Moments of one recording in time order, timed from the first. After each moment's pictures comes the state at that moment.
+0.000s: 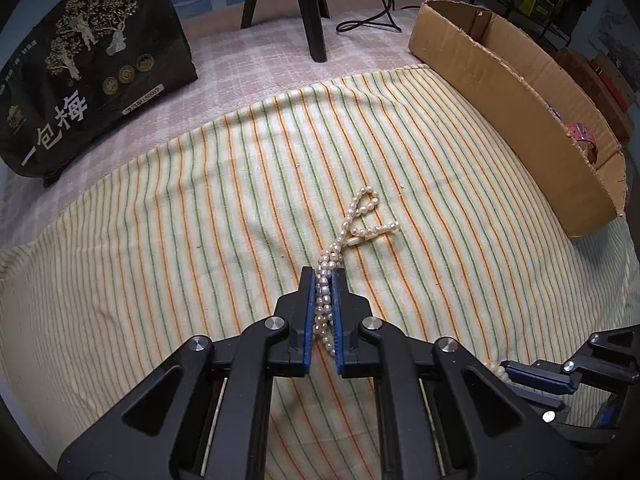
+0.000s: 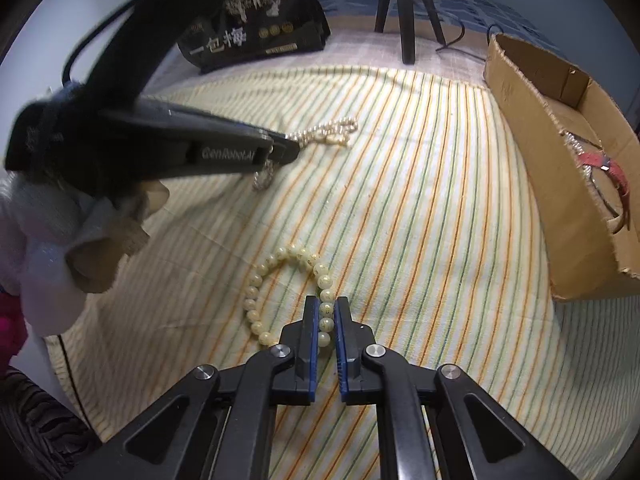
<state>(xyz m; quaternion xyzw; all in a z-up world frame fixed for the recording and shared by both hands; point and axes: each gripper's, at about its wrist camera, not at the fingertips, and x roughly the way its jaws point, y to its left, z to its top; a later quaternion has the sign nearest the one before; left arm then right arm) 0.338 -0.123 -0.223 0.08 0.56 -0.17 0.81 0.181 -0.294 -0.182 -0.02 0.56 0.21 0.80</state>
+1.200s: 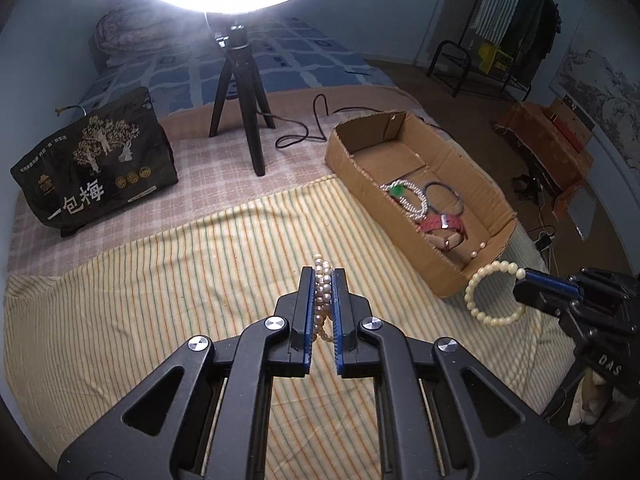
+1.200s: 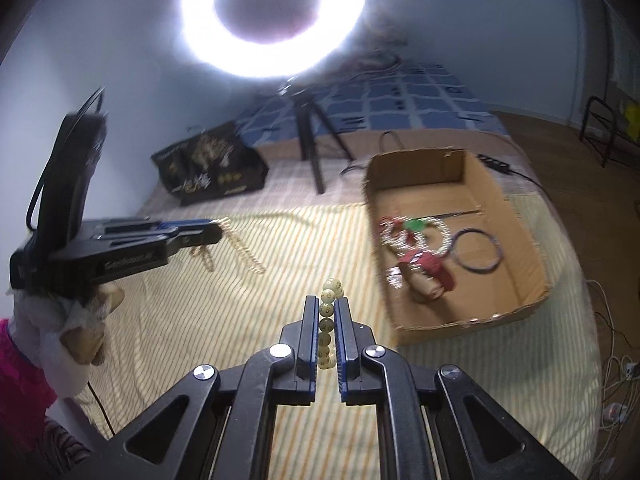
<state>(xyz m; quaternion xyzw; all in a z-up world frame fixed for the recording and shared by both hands) 0.300 -0.153 -0.100 0.02 0.47 -0.23 0.85 0.166 -0.409 -0.061 0.06 0.44 0.14 0.88</state>
